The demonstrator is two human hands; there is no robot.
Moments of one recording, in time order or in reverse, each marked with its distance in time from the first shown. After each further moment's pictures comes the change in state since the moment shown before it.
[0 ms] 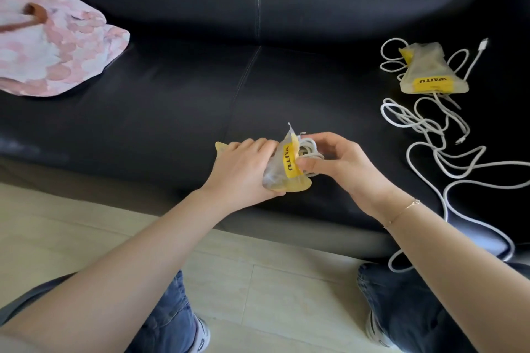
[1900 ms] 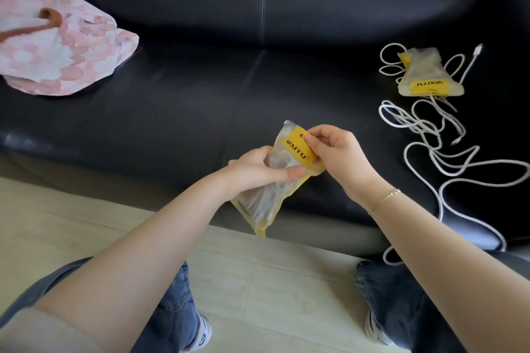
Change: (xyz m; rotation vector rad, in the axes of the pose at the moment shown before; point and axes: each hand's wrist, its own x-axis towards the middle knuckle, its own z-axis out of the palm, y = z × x) left_hand 0.009 0.018 -0.020 -0.787 -0.448 -0.641; right_hand 0.005 -0.010 0.016 -0.220 0.226 -0.046
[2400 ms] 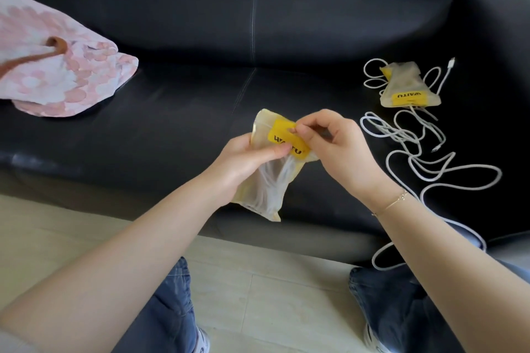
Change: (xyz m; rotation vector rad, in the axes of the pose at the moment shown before) left_hand -0.040 0.038 -0.012 -0.563 0.040 0.238; right_hand -0.015 -0.035 -0.028 -0.056 0.040 -0.366
